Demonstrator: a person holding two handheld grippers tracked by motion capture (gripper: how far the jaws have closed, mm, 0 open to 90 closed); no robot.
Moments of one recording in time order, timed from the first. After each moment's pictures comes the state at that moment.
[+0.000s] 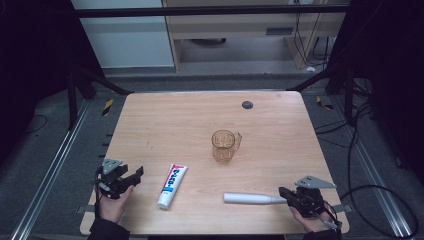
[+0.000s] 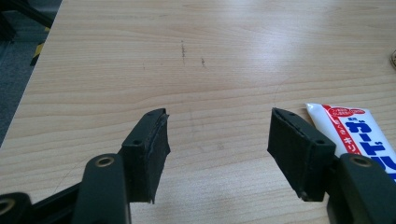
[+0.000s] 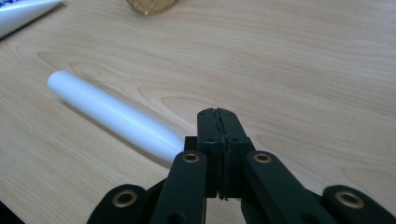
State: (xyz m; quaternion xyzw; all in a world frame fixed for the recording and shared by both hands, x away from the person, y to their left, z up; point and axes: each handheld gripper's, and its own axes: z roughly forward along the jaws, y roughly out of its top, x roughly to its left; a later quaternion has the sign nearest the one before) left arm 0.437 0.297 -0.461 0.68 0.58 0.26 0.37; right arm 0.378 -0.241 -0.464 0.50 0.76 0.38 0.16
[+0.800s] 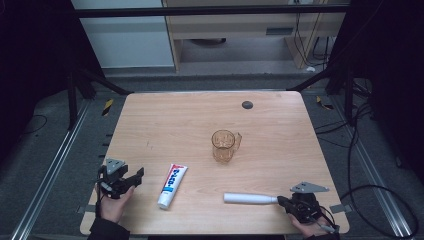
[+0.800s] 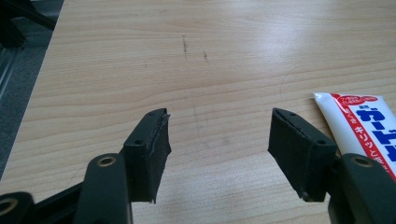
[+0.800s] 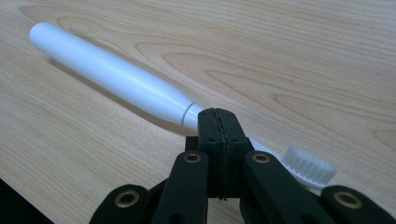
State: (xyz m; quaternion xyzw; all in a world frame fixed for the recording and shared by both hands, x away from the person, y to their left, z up) left arm 0.438 0.294 -0.463 0.70 0.56 0.27 0.35; right arm 0.374 -0.237 -0.482 0.51 0.78 0.34 0.14
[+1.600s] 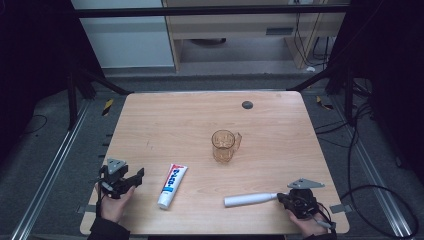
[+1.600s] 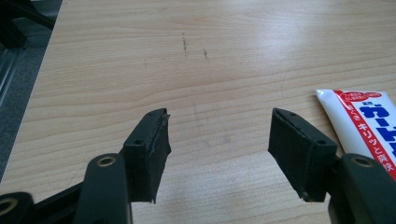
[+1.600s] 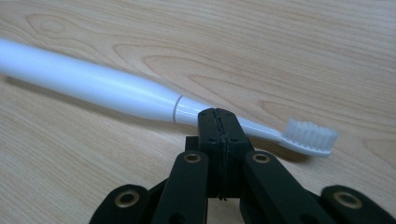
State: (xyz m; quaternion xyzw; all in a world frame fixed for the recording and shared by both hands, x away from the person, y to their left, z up) left arm 0.439 0.293 -0.464 0.70 0.56 0.27 0.34; right arm 0.387 -0.234 -0.486 0.52 0.78 0.32 0.15
